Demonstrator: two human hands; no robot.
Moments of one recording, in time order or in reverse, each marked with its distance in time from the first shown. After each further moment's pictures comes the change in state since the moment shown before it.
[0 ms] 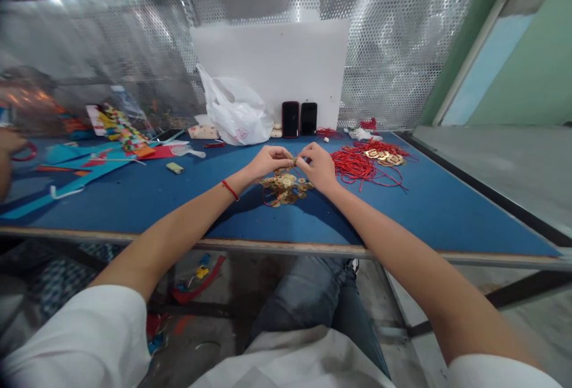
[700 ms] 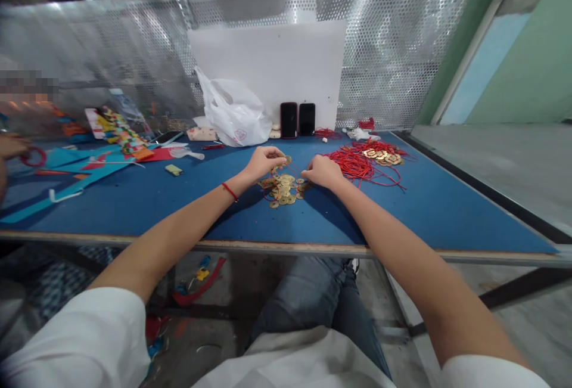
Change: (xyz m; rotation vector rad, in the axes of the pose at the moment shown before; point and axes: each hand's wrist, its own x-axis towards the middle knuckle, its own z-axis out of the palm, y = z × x) left_hand 0.004 -0.009 -0.005 0.208 0.244 -0.028; right_hand 0.003 -0.001 -0.017 -0.398 -0.410 0.312
